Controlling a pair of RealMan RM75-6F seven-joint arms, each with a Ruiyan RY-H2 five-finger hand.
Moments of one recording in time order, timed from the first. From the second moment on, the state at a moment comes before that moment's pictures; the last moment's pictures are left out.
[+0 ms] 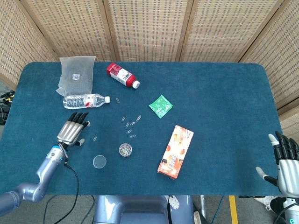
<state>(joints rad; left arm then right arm) -0.57 -1.52 -0.14 -1.22 1.28 0.88 0.30 -0.01 -1.10 0.10 -1.72 -1.55 1.62 -0.12</state>
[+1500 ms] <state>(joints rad) -0.63 -1.57 -0.08 -1.23 1.23 0.87 0.35 -0.01 -1.09 0.11 -1.72 -1.52 1.62 -0.10</state>
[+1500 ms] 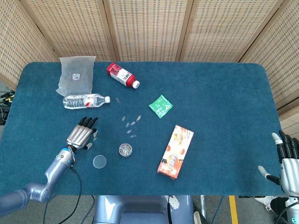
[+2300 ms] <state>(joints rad) -0.67 -1.59 -0.10 -1.21 1.15 0.82 0.38 -0.01 -1.08 0.11 -1.72 -1.51 1.62 -0.08</state>
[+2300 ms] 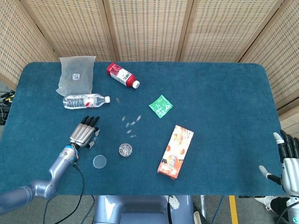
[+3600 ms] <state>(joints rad) -0.67 -1.50 -0.09 -1.35 1.17 0.89 0.38 -0.01 -1.07 0.11 -1.73 -1.52 1.63 -0.06</state>
